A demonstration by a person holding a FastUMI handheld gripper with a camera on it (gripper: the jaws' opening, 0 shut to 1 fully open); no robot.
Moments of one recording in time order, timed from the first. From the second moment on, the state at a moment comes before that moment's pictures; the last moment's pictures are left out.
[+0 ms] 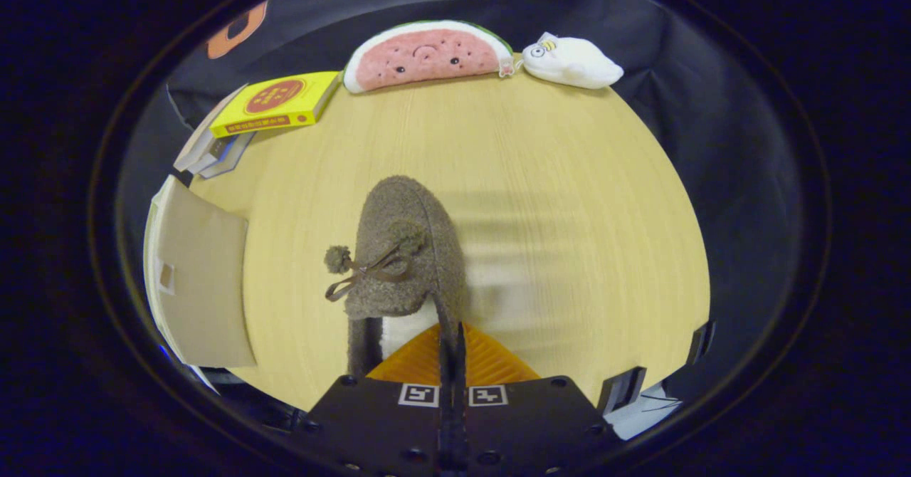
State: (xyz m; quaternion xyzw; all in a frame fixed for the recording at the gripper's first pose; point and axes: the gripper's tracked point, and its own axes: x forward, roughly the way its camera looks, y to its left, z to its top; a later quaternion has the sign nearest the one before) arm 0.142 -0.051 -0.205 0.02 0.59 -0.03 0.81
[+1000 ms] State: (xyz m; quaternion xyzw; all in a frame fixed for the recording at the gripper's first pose) arm 0.102 0.203 -0.063 0.14 0.52 0.09 0.84
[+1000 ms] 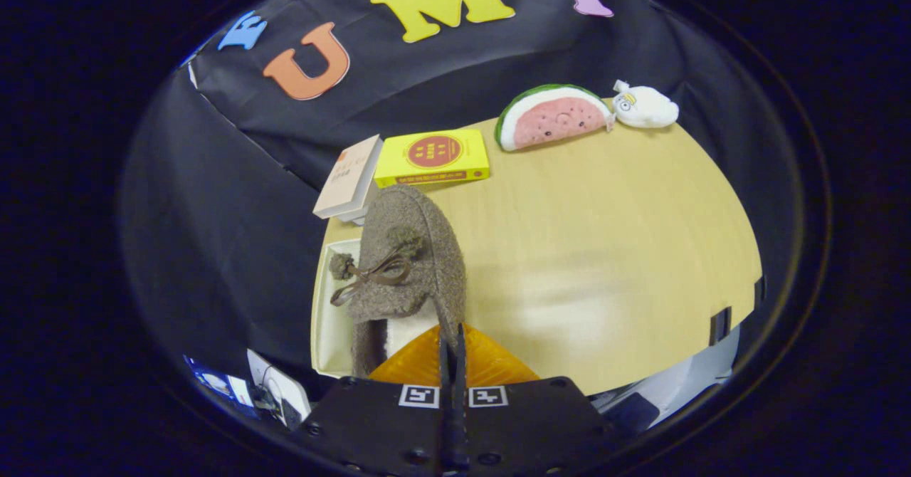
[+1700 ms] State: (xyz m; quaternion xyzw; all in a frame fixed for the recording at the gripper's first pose) arm 0.117 0.270 -0.114 0.16 0.44 0.06 0.88
